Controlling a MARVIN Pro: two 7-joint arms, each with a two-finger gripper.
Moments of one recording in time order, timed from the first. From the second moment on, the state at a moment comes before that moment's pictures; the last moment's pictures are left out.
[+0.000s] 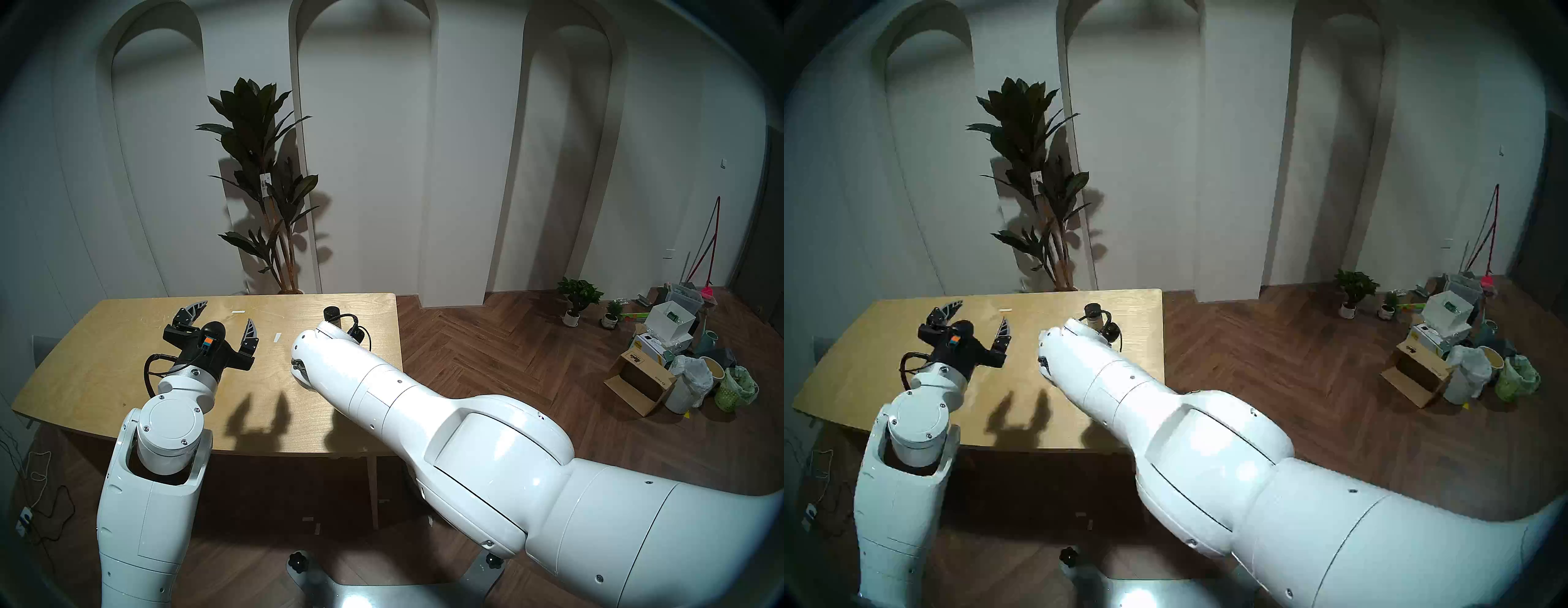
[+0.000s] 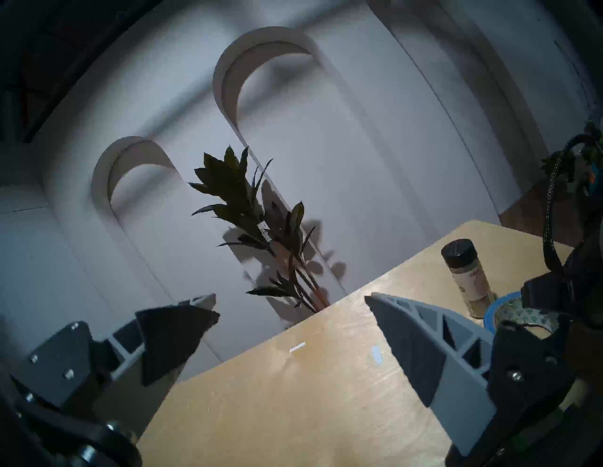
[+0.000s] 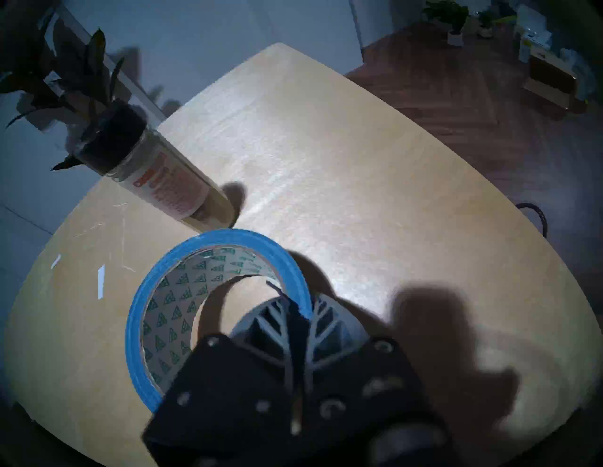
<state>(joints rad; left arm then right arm) 1.76 -1.24 -1.73 -1.98 0.26 0.20 -0.06 -0.67 -1.99 0.78 -0.46 1.37 -0.01 -0.93</state>
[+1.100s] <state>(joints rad) 1.66 -1.26 -1.58 -1.93 0.31 0.22 -0.04 -0.72 -1.64 0.83 -0.79 1.25 -0.05 -1.10</state>
